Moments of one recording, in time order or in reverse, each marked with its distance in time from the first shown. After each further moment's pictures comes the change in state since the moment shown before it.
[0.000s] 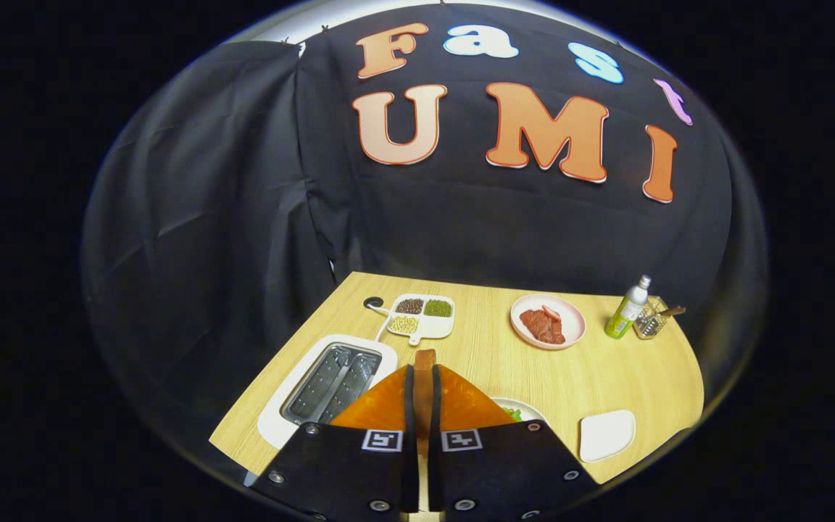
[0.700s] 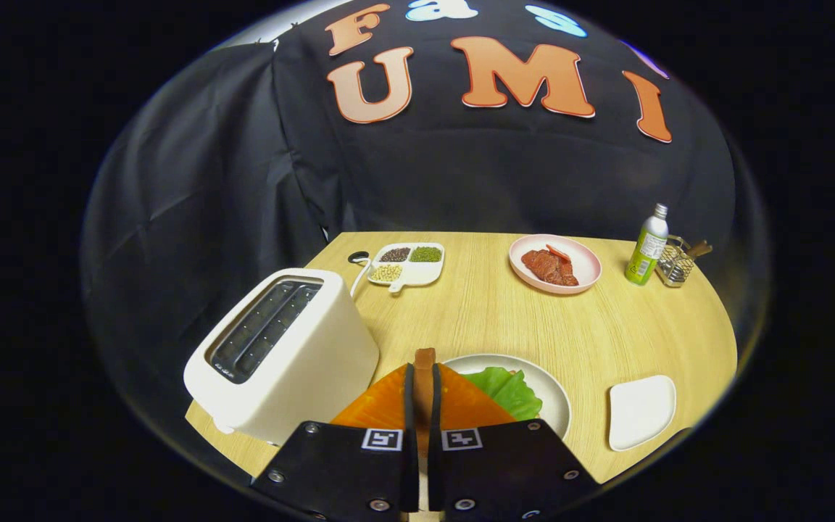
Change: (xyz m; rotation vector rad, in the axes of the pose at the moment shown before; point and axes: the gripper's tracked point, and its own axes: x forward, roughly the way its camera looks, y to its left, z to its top) arm 0.047 -0.054 -0.087 0.073 0.077 0.052
